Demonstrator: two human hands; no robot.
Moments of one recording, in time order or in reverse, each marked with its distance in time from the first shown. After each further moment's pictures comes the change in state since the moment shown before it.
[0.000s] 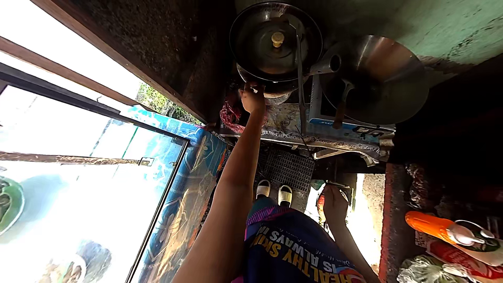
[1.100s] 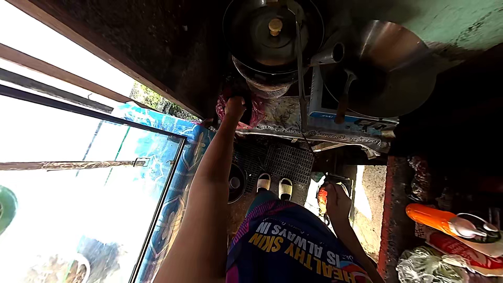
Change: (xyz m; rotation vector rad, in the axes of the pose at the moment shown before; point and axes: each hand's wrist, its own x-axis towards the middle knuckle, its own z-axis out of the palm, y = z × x) left_hand 0.062 -0.088 -0.031 0.712 -0.607 0.253; right_hand -0.004 0.003 -0.005 0.018 -0.010 0.013
